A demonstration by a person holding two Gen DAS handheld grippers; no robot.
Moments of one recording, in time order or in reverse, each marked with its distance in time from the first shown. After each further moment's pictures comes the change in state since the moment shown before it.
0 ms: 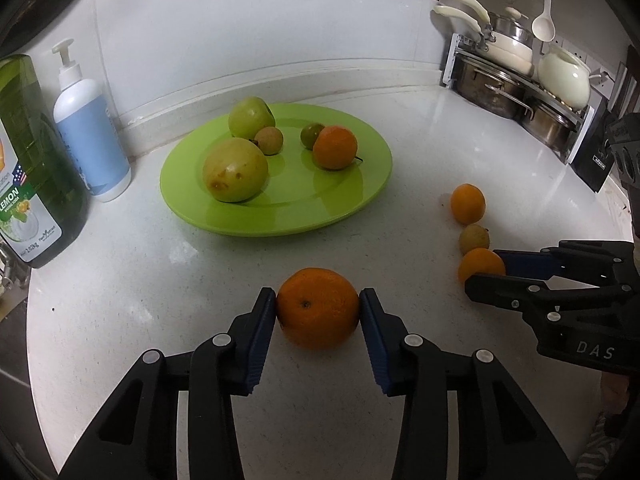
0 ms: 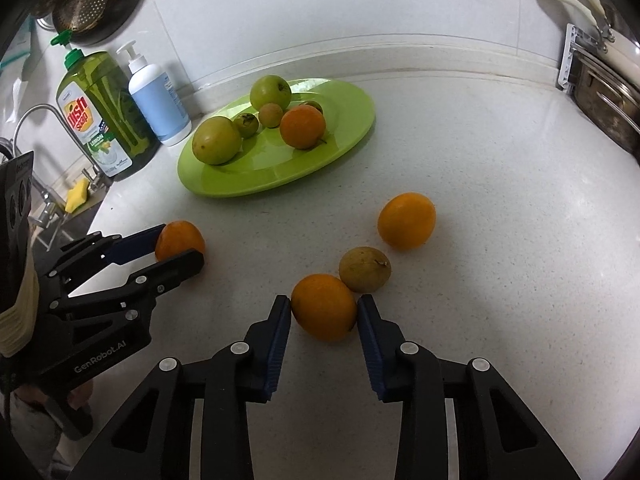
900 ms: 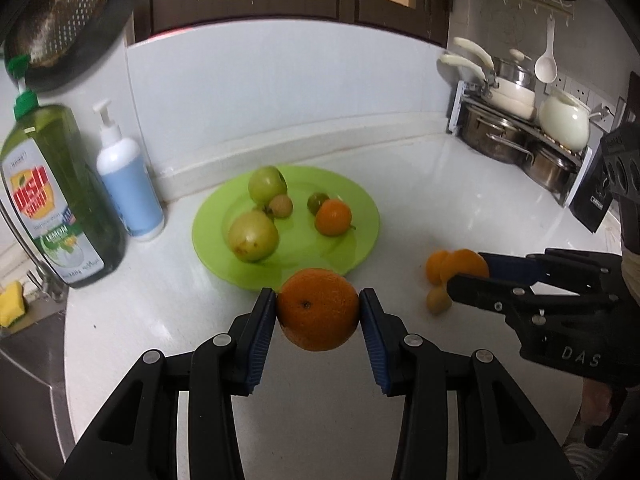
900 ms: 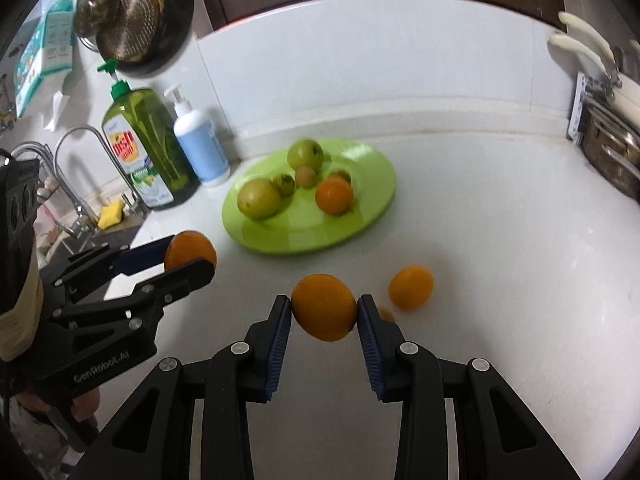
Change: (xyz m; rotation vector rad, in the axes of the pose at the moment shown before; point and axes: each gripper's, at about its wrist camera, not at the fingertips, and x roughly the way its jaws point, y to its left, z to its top) left arm -0.058 -0.015 0.029 -0.044 -0.131 0.067; right arm -0.050 0.006 0.028 -0.077 -0.159 0.082
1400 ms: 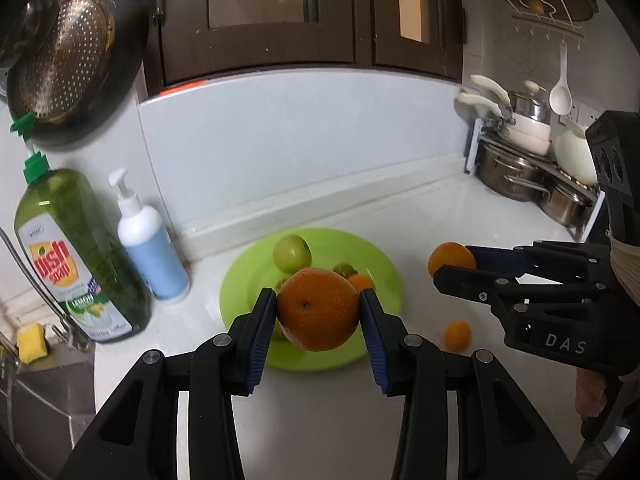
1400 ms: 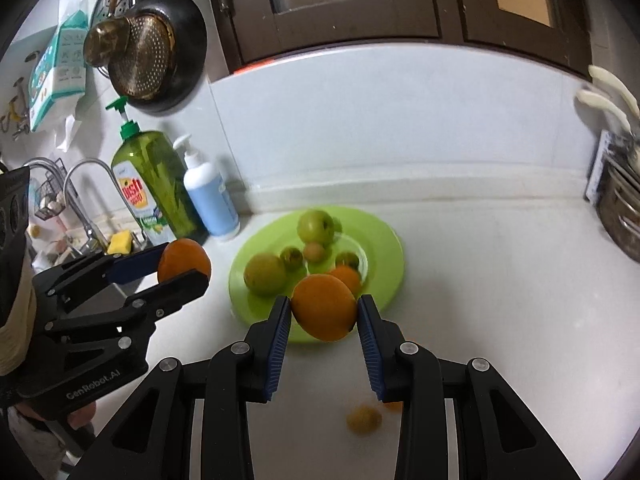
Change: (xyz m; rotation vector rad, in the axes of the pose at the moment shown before) left arm -0.007 0.009 0.055 0.007 -0.104 0.069; right arm 0.006 0.000 0.070 -0.080 -0.097 0.040
